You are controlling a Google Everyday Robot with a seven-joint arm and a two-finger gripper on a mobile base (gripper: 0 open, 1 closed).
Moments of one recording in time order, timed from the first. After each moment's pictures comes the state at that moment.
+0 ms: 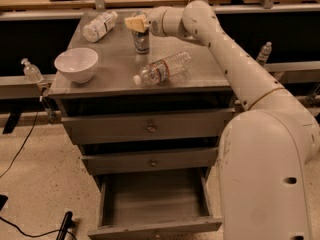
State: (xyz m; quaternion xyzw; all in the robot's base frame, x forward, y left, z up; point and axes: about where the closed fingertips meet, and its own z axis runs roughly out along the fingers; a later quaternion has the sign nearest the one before) arm 0.883 0.059 0.927 -0.34 0.69 0.25 0.59
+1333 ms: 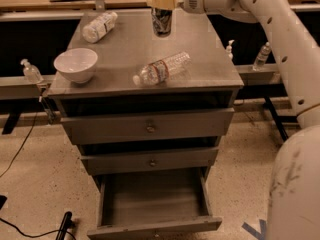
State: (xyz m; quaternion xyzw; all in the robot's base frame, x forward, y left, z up) arm 0.783 -0.009 1.035 -0.42 0.62 0.29 0.60
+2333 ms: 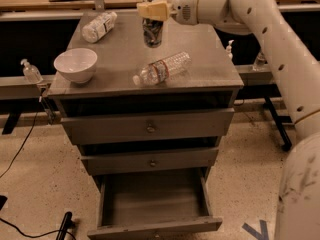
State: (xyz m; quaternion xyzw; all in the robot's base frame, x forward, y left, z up) arm 0.757 0.014 1.015 -0.43 0.61 0.34 0.58
